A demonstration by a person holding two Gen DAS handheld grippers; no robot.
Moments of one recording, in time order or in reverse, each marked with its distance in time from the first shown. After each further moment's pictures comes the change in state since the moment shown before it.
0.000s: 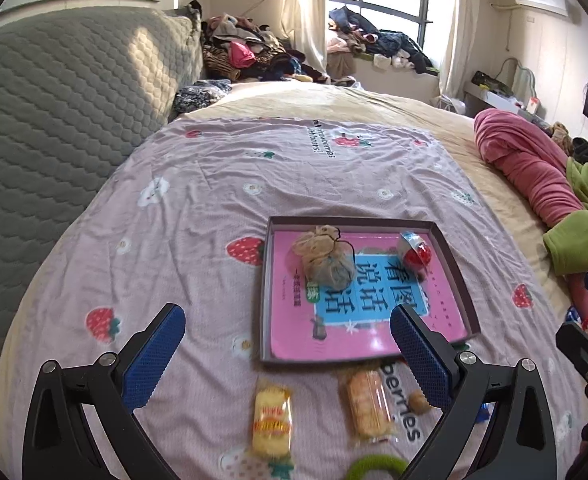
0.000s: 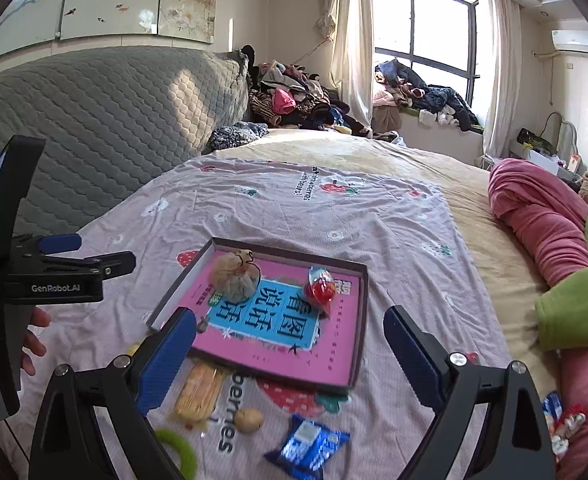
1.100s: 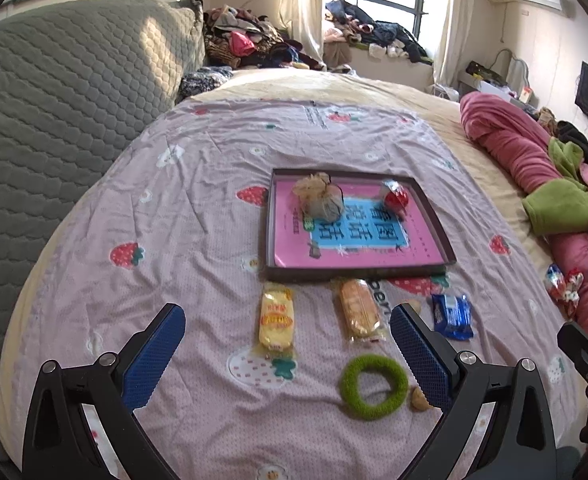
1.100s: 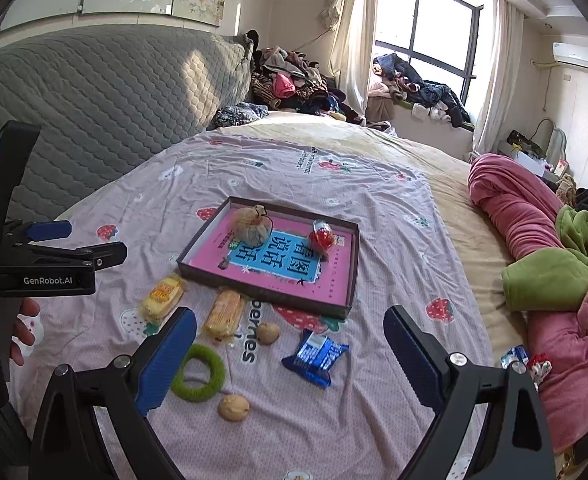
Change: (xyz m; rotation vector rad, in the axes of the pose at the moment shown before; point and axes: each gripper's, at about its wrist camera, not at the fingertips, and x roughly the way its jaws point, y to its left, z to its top) left arm -0.072 0.008 -0.081 0.012 0.051 -0.017; right arm -0.089 0.038 -0.059 -0.048 0.064 -0.051
